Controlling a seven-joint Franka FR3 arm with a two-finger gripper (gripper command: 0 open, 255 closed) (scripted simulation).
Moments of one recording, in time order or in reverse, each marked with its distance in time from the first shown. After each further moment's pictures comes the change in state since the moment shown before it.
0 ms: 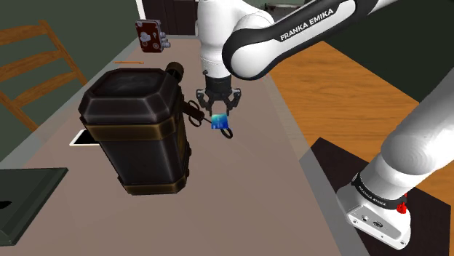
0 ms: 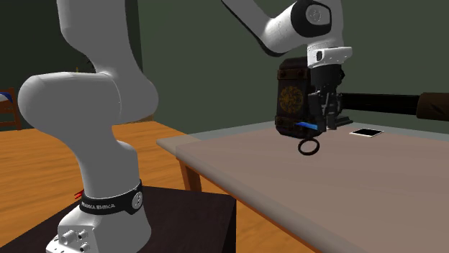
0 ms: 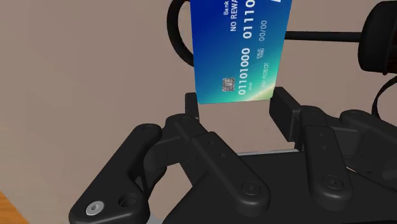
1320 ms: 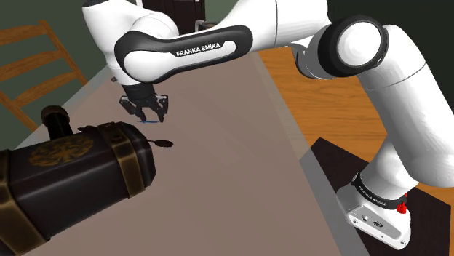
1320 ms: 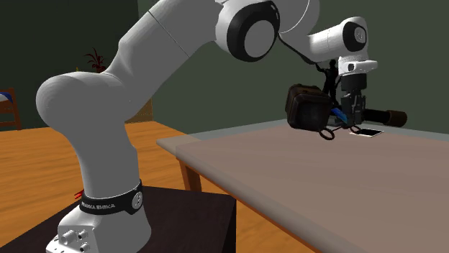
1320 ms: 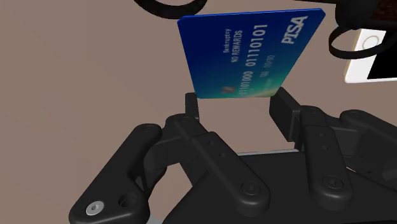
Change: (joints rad) arm 0.536 0.822 -0.121 1.089 -0.427 -0.431 0.244
